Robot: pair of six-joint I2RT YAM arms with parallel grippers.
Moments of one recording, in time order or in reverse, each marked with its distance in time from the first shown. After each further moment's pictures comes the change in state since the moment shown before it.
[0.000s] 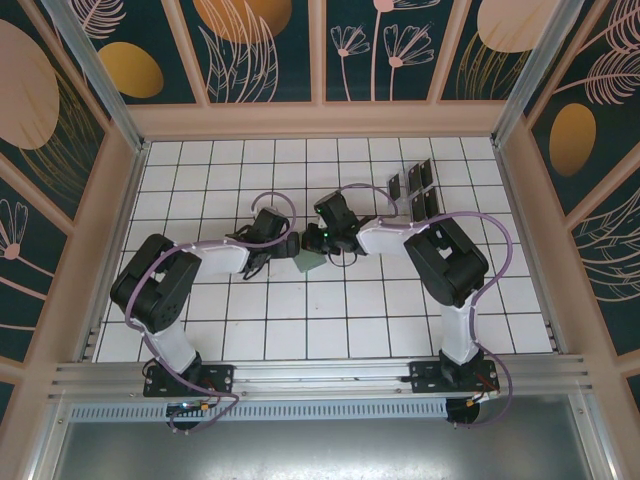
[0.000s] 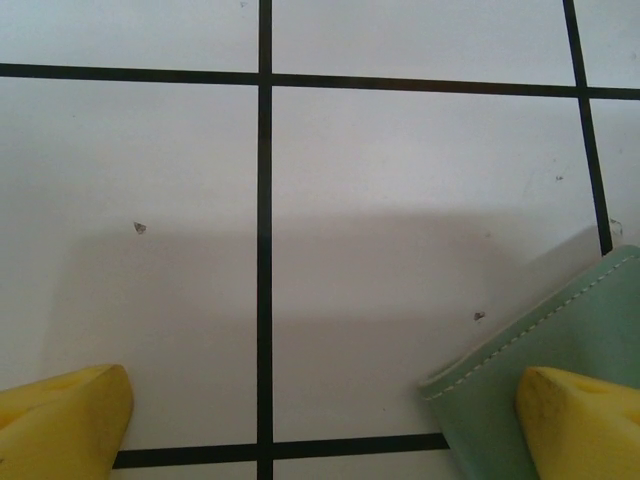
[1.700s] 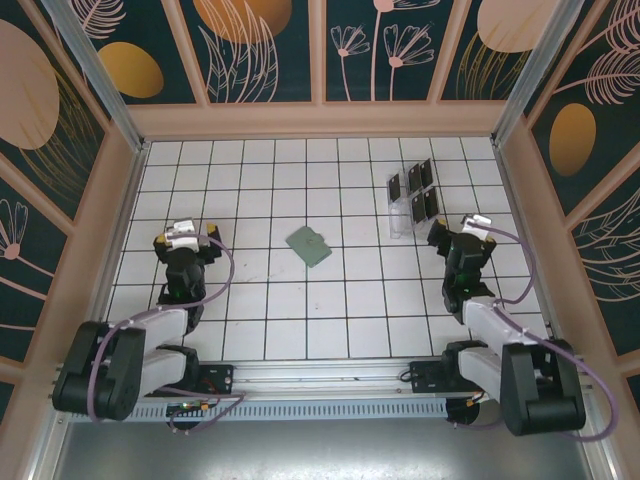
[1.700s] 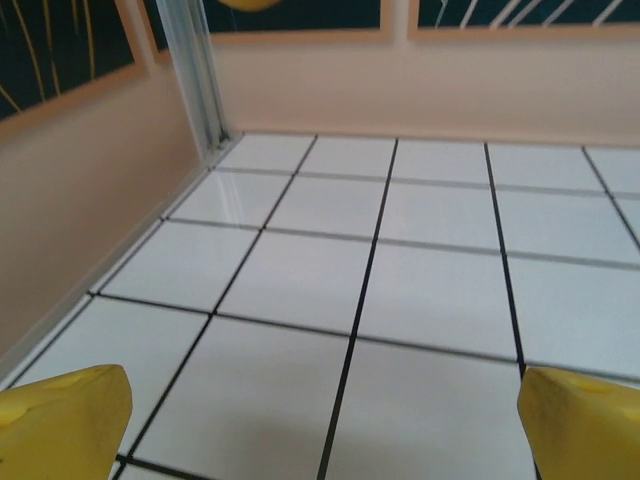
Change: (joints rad) left arm 0.408 -0.524 -0.688 0.893 -0.164 0.487; right arm -0.631 -0.882 -0.924 0.593 0.670 -0.560
